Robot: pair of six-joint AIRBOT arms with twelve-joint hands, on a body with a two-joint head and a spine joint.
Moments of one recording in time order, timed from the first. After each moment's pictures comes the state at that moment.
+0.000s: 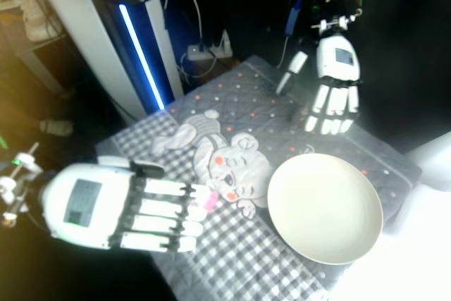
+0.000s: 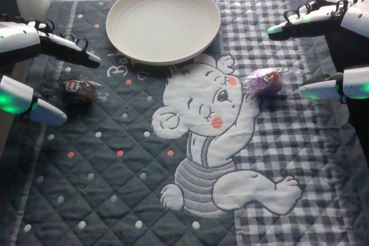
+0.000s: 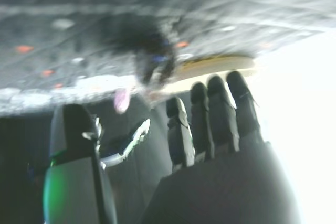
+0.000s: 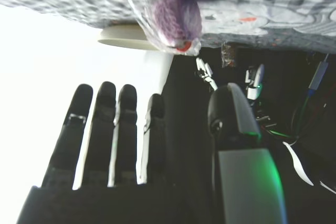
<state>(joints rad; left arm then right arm) 0.68 -0.98 1.31 0.55 -0.40 0.42 -0.97 -0.93 1.35 -0.23 0.93 -0.26</state>
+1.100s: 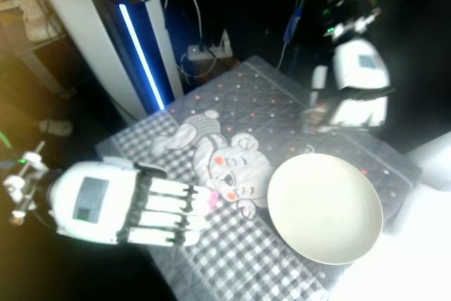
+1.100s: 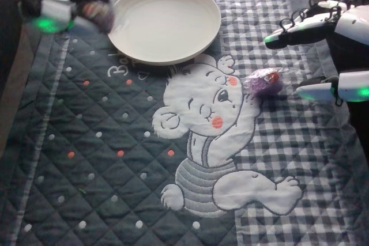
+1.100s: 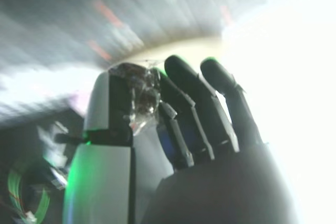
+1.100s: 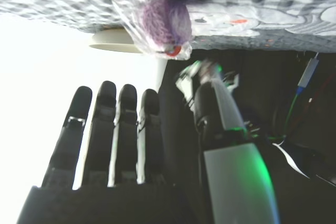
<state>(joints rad) 0.44 -1.19 1.52 0.46 -0.39 0.46 -0.97 -0.95 1.35 -0.25 0.92 -0.24</state>
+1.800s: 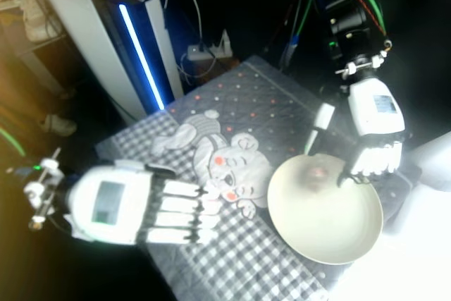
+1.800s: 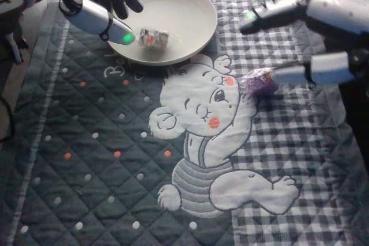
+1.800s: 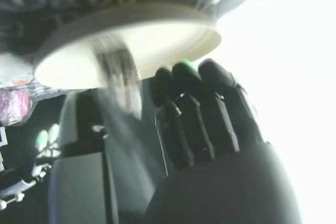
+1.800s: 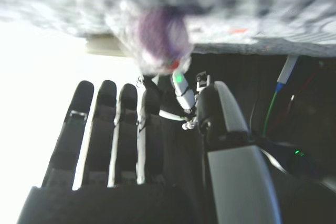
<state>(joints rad) 0.43 -1.35 1.68 0.41 -0.25 0.46 -0.82 -1.02 1.42 -0.39 0.89 -0.20</state>
